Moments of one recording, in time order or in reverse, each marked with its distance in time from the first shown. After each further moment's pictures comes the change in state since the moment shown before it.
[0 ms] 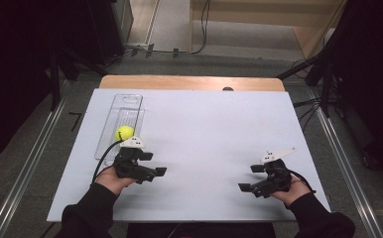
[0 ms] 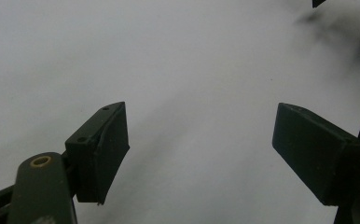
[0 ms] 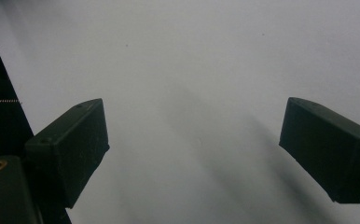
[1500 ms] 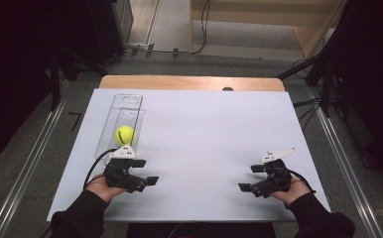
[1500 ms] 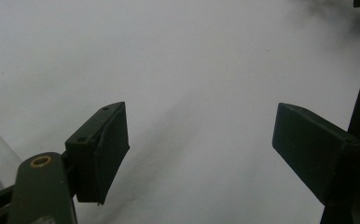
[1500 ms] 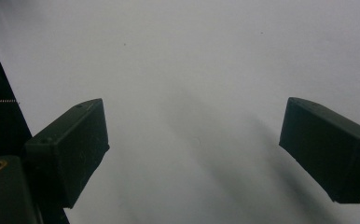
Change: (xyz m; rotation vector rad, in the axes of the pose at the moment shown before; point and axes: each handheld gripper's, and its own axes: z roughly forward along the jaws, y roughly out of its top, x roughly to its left) left arm -0.001 -0.025 -0.014 0.000 -0.006 0.047; right arm -0.001 0.000 0.001 0.005 -0.005 0.004
